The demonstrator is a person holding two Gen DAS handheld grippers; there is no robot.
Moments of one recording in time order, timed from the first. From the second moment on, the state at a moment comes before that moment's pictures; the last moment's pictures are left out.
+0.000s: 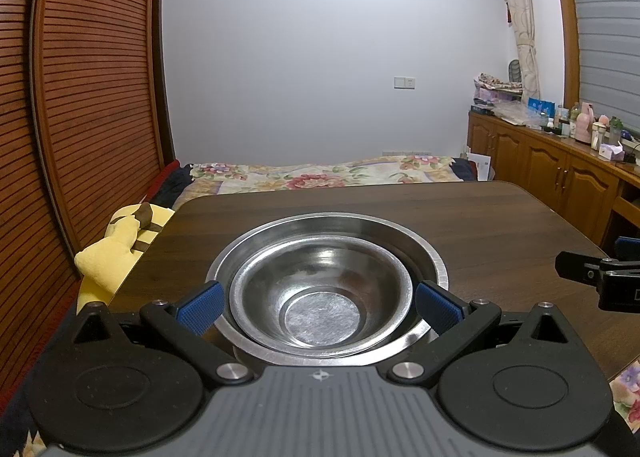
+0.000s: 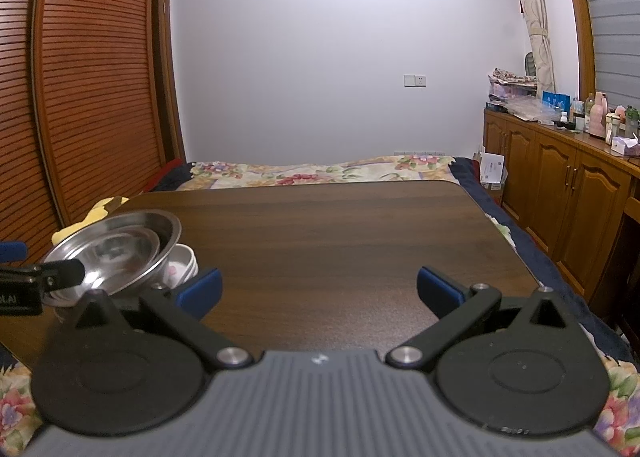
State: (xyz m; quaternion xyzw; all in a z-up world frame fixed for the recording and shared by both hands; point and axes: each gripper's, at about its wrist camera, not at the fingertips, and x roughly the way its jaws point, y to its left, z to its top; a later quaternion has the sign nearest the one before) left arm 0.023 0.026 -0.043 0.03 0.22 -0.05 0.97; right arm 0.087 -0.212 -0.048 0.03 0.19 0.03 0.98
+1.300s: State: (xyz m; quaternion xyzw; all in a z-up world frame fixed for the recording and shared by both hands) left arm 0.023 0.029 -0.039 0.03 0.22 -0.05 0.97; right arm 0.088 -0.213 -0.048 0.03 0.19 0.03 0.98
